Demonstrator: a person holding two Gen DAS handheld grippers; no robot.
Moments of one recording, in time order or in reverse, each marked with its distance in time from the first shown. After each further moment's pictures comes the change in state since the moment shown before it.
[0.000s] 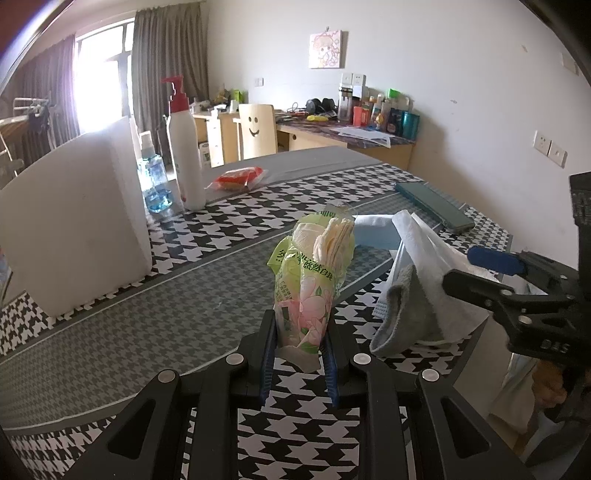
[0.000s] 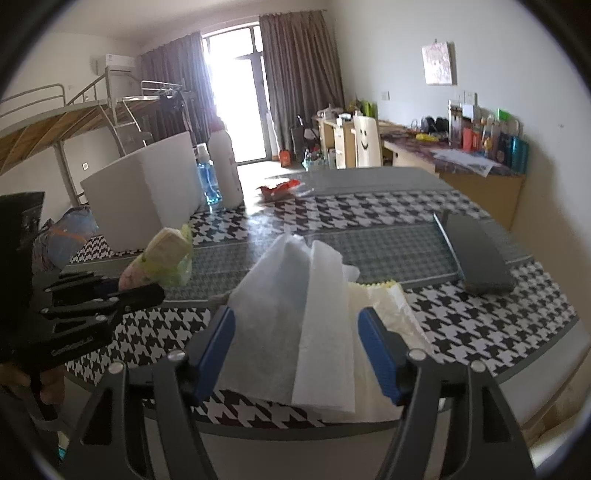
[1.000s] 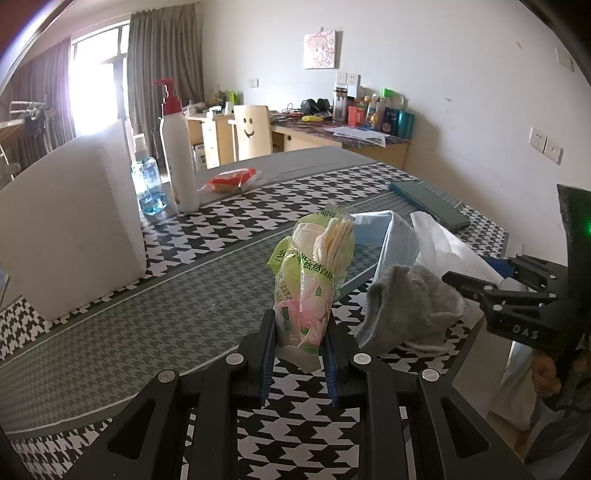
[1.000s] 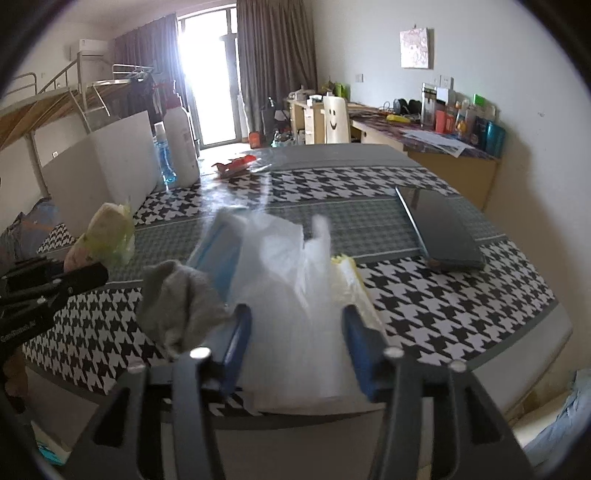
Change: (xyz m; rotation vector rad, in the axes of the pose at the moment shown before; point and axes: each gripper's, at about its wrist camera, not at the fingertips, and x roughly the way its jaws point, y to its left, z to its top) left arm 0.003 -0.001 -0.001 0.016 -0.006 -0.012; right arm 0.006 -0.018 -0.014 -0.001 0.070 -0.133
